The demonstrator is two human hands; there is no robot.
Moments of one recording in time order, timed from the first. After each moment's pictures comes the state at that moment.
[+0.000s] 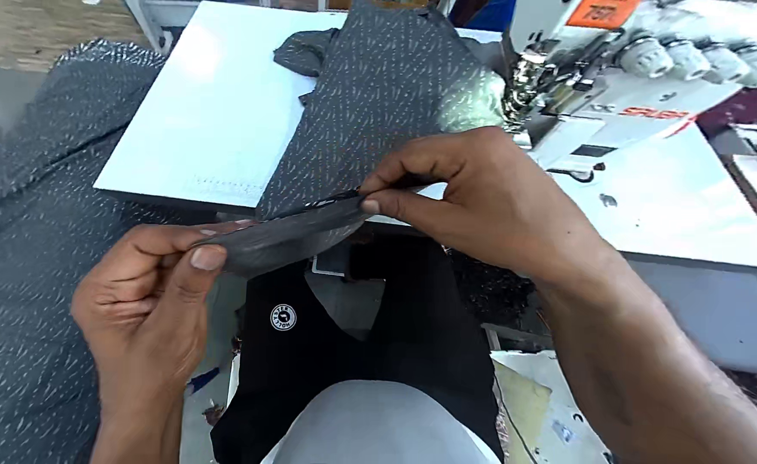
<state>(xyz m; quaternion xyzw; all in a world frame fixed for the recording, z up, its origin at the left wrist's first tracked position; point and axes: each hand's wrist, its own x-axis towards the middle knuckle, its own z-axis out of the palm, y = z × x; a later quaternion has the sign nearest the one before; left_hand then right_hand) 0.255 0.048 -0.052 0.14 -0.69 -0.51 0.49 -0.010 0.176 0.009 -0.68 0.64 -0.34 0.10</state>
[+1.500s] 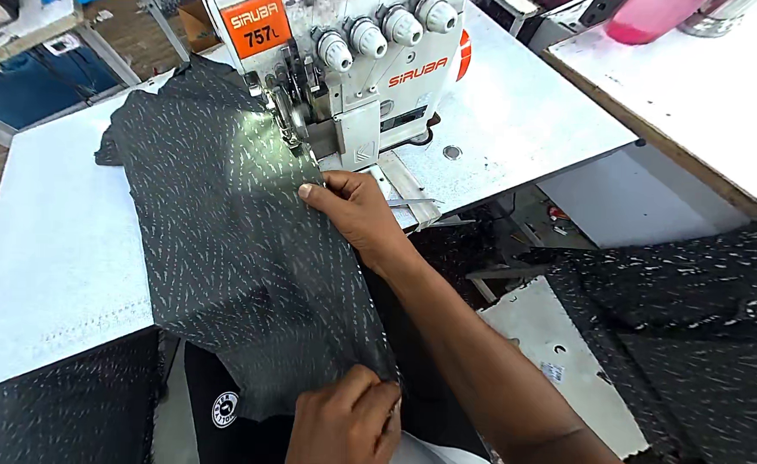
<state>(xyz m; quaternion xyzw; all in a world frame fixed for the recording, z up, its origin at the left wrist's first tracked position) 0.118 0.239 -0.123 -0.01 -0.95 -0.31 0.09 -0.120 0.253 -0.107 -0.24 0.58 -0.74 0.22</state>
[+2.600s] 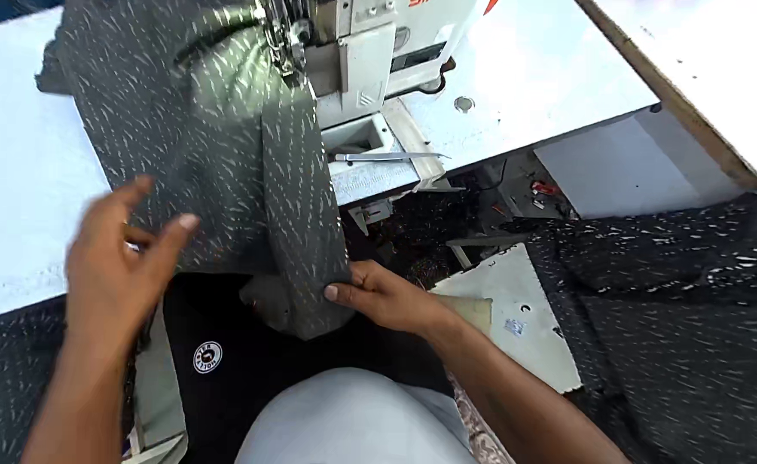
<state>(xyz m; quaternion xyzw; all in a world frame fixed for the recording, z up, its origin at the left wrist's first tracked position) 0.095 0.055 -0.086 0.24 -0.93 -0.26 0.11 -0.032 0.348 -0.181 -0.36 0.53 -0.62 0.45</state>
